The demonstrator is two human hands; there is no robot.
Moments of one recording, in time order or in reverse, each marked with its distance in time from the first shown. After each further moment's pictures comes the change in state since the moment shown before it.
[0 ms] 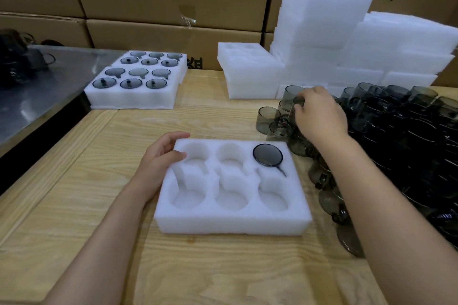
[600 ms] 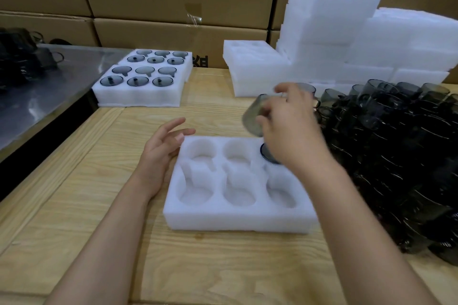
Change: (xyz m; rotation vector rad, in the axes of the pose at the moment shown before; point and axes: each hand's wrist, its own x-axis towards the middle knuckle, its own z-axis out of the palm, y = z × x) left_hand 0.001 0.003 -0.006 -0.150 0.027 0.053; right_hand -0.062 -0.068 -0.023 0.305 0.003 -0.254
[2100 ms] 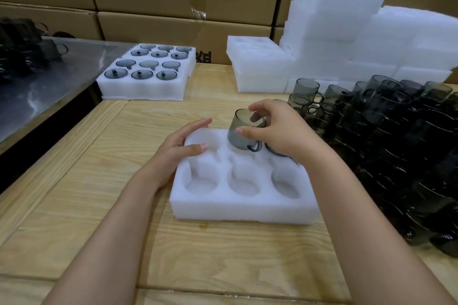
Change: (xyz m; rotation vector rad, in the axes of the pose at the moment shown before) left_hand -0.003 -0.003 0.005 0.127 -0.230 -0.063; right_hand 0.007 0.018 0.027 0.418 -0.320 0.174
